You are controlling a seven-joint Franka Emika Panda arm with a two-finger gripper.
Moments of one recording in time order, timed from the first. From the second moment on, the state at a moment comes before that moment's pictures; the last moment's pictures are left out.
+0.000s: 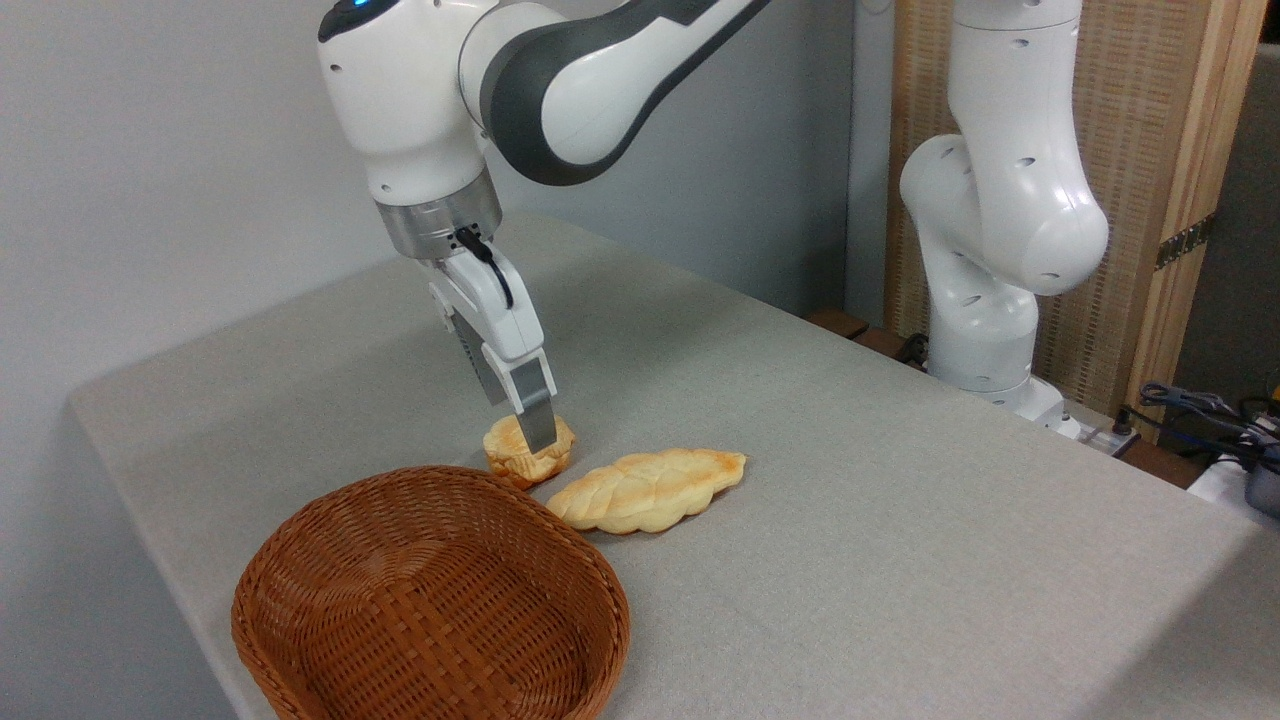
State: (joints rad) arm -0.38 0.01 0.12 -1.94 -0.08 1.84 0.70
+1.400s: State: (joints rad) arm -0.45 0.09 0.11 -1.93 -0.08 1.88 0.70
